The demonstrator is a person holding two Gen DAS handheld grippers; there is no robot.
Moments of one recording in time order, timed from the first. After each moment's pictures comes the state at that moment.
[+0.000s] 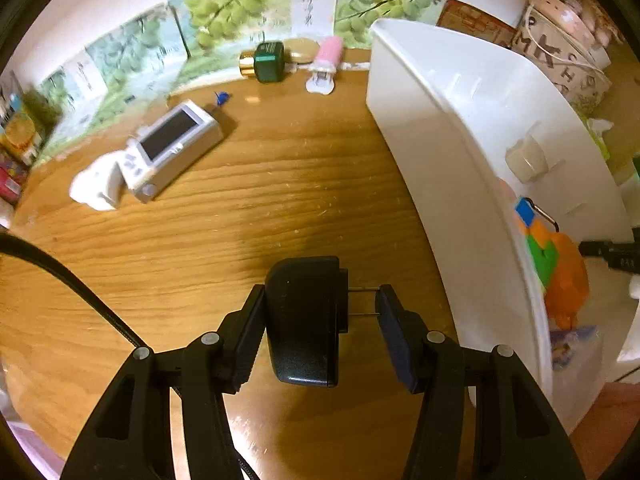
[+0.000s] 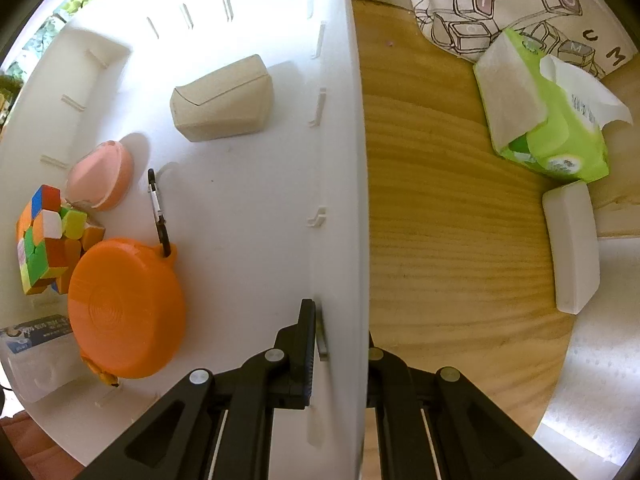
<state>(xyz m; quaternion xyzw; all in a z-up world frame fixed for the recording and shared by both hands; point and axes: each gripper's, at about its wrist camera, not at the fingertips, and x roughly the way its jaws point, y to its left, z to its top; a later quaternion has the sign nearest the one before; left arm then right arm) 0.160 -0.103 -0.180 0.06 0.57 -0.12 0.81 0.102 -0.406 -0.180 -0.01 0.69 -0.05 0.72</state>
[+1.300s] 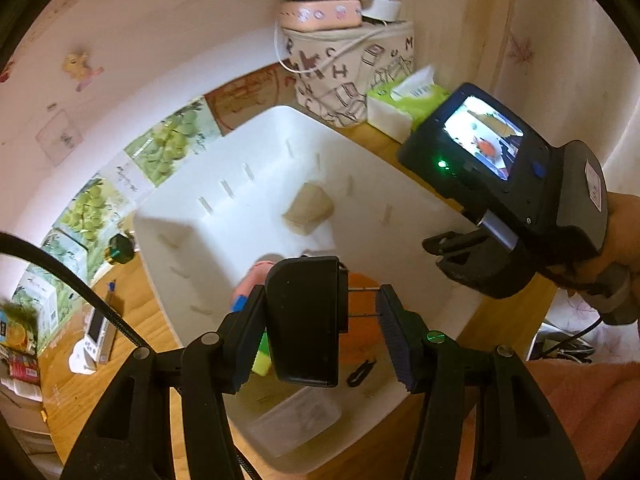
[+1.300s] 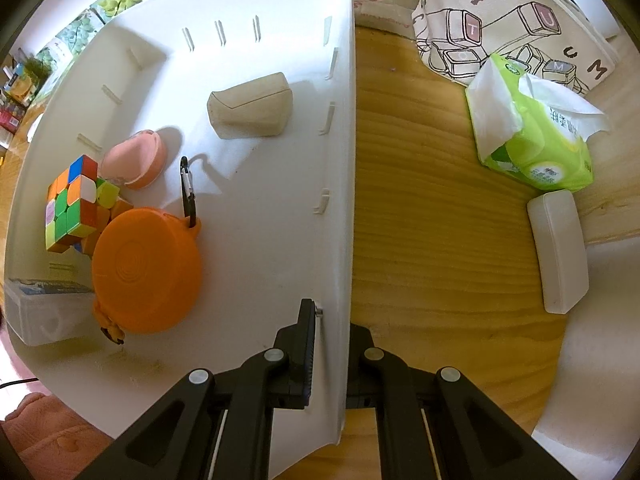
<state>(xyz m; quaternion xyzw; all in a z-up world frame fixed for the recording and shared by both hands) 0.091 -0.287 -0.088 0.22 0.46 -0.30 0.81 0.056 -0.400 -0.142 -0.03 0.66 -0.02 0.75</state>
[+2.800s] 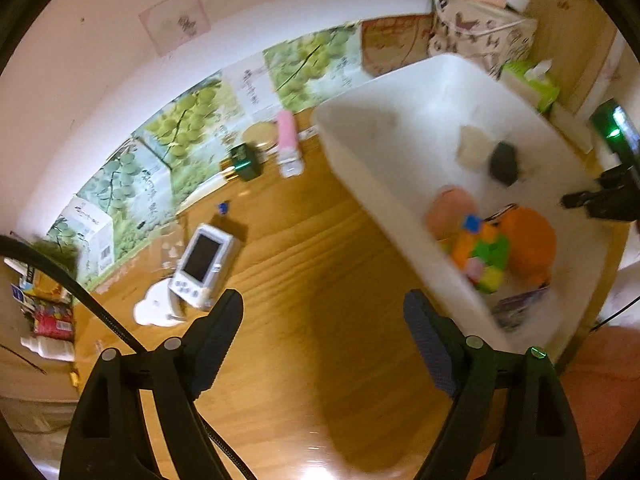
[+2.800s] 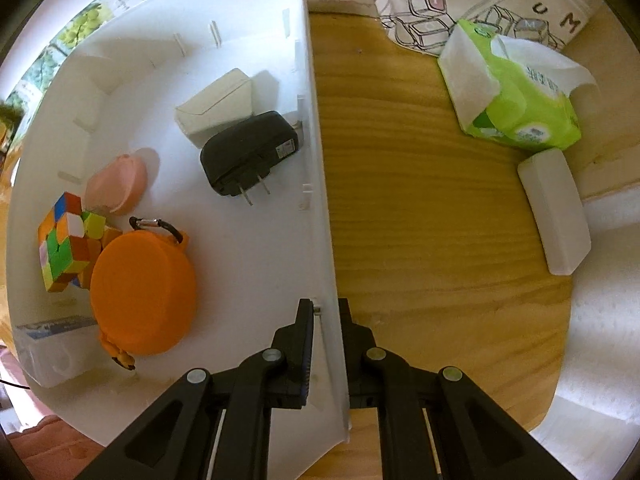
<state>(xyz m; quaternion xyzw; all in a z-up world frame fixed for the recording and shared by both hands) 0.193 -0.126 -0.092 0.23 0.53 -0.21 0.79 0.084 -0.396 -0.147 0.03 0.67 -0.08 0.73</state>
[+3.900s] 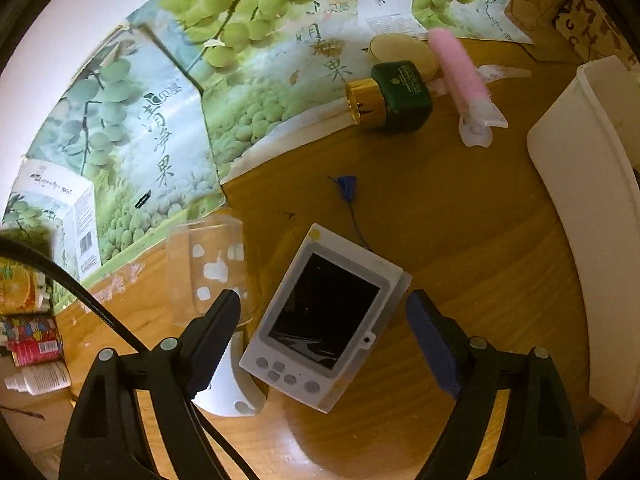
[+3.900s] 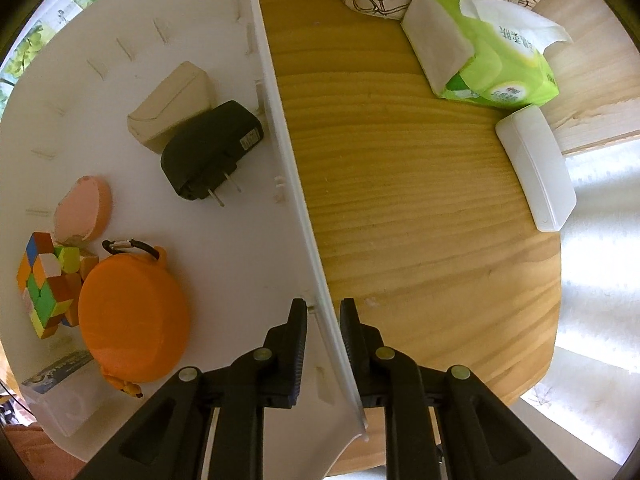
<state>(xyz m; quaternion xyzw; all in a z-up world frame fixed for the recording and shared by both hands) 0.340 -0.056 -0.198 0.21 0.63 -0.16 0.73 0.111 -0.407 -0.158 0.06 0.71 -0.16 0.69</state>
